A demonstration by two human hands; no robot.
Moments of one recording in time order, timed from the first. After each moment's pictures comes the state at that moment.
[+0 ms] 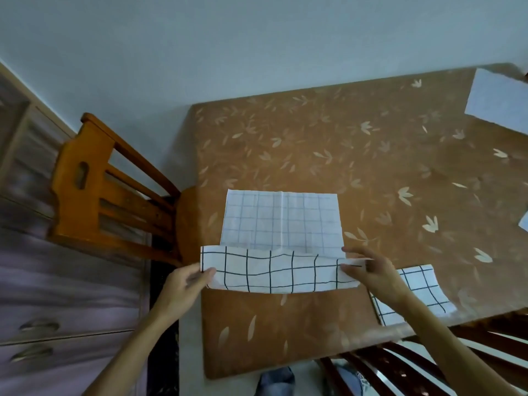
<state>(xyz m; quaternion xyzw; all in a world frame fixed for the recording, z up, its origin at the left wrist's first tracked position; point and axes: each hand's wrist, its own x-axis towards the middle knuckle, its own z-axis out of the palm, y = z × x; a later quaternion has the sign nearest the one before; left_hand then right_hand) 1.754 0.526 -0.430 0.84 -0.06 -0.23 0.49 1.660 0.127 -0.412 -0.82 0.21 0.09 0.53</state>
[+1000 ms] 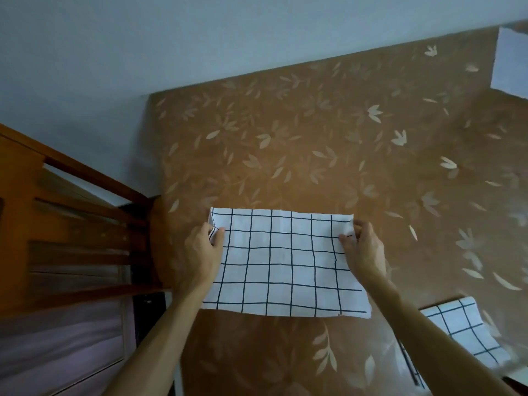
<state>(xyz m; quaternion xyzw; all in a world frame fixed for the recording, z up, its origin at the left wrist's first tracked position) 1.929 0.414 -0.525 0.97 -0.01 -0.04 0.22 1.816 0.113 -0.519 -0.84 0.41 0.01 0.36</state>
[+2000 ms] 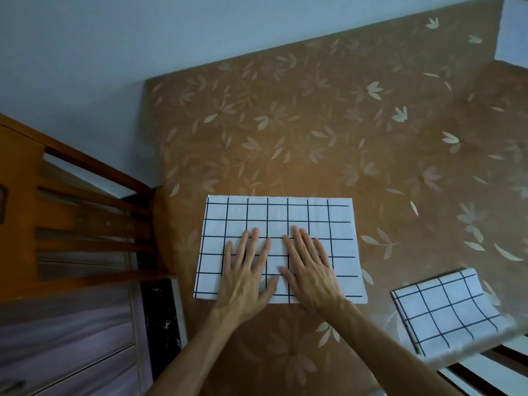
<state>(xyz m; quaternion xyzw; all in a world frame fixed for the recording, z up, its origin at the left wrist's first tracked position) 1.825 0.400 -0.551 0.94 -0.33 -0.12 0.02 1.760 0.221 -0.563 -0.99 0.04 0.07 0.10</state>
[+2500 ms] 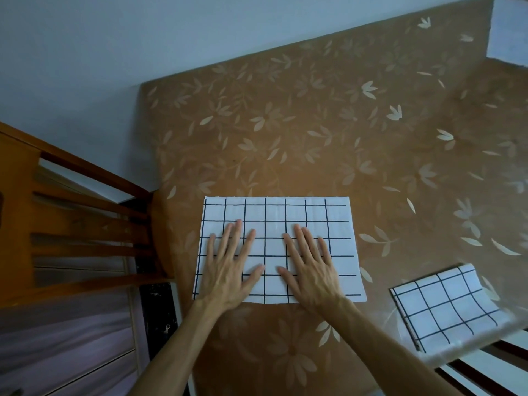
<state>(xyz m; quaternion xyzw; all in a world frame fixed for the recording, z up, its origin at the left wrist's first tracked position) 1.856 0.420 -0.555 0.94 -0.32 -0.11 0.01 1.759 0.219 -0.562 -0.99 0.06 0.08 0.09</state>
